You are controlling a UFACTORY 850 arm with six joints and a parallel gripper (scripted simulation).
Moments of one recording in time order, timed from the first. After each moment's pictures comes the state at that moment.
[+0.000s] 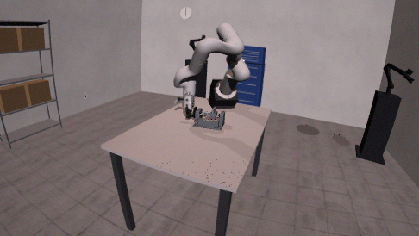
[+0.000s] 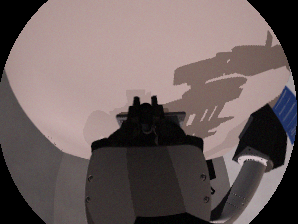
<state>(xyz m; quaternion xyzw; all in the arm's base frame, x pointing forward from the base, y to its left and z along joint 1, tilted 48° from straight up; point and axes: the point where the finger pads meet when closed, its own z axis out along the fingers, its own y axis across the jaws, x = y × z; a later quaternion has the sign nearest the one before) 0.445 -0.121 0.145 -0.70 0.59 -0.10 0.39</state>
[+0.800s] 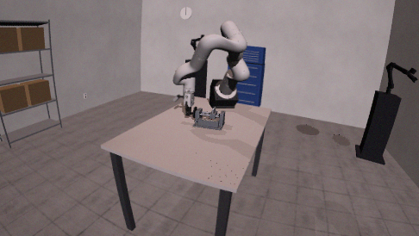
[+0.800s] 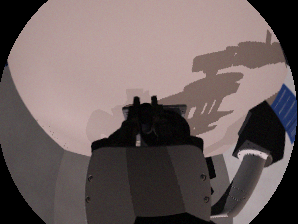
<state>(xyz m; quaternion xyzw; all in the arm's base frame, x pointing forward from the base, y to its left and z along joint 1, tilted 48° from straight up) 0.439 -0.131 0.166 -0.70 0.59 -0.10 0.39</state>
